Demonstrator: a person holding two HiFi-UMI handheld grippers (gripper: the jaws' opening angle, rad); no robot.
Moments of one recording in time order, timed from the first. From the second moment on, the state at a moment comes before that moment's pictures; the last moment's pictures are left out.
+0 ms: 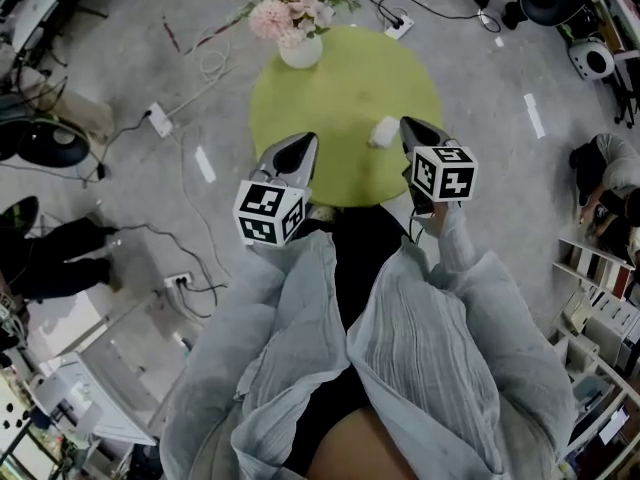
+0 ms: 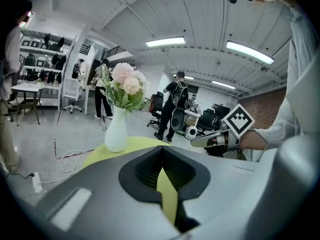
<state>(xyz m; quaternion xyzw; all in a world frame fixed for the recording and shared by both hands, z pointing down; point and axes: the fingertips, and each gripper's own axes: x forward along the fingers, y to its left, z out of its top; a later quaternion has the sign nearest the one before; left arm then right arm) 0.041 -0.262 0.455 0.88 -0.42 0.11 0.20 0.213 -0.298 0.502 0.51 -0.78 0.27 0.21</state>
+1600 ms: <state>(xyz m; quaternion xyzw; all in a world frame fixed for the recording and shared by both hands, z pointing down) 0.076 -0.233 0.404 0.95 -0.27 0.08 0.14 0.246 -0.174 0.394 0.67 -0.73 0.15 0.08</state>
